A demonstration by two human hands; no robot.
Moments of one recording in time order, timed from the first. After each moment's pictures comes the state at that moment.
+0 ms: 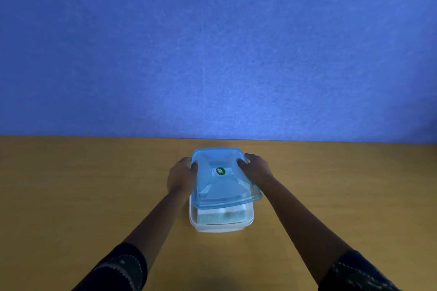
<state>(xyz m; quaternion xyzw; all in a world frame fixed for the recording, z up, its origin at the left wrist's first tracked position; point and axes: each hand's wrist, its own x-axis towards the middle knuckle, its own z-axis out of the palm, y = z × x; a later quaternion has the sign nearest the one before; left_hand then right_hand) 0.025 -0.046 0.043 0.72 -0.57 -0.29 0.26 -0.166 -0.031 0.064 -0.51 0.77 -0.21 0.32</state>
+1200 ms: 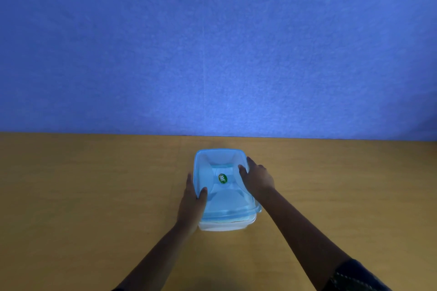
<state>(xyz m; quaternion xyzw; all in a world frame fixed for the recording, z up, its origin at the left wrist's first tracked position) 0.018 0.042 0.030 0.63 -0.54 -0.45 0.32 -0.161 0.005 0.043 -0.56 0.78 -0.13 0.23</state>
